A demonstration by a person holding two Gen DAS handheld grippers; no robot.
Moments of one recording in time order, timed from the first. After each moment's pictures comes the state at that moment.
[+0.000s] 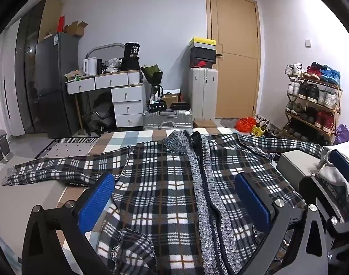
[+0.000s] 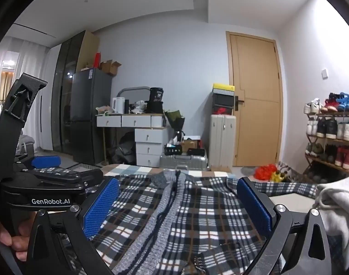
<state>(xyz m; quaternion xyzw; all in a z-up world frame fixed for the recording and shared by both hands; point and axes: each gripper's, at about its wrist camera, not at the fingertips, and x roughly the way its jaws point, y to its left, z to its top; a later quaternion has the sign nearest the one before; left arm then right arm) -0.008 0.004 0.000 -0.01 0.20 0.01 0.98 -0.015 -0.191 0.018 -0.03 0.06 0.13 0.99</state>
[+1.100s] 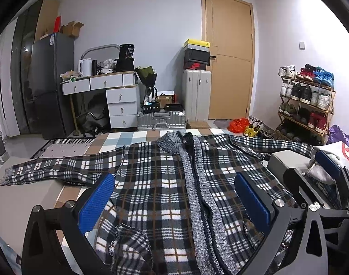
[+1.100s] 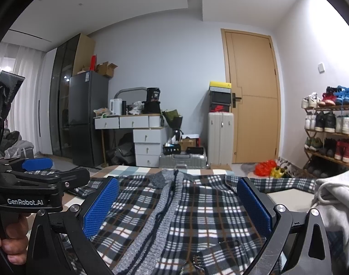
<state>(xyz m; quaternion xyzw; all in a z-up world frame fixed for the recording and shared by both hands) -0.008 -0.004 0.011 -0.01 0.22 -0.02 0.97 -0.015 -0.200 0.017 -0.01 0.07 0.13 0.99</state>
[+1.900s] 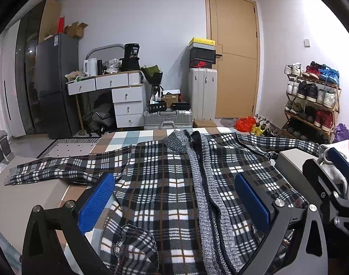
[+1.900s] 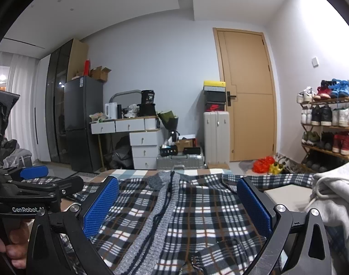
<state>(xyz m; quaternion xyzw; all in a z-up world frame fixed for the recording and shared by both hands) -0.006 0.001 0.002 -0.01 0.22 0.00 0.98 -0.013 -0.209 0.019 0.02 0.07 0.11 0.99</state>
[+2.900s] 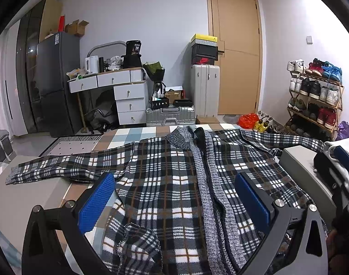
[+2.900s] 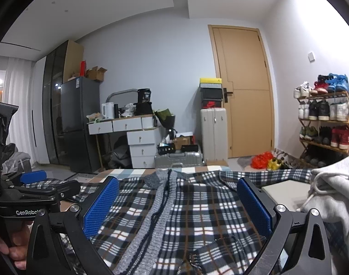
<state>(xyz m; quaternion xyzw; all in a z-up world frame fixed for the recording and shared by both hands) 0.000 0.007 -0.004 0.00 0.23 0.00 0.97 -0.008 -0.218 0.021 0.03 0.08 0.10 0.99</state>
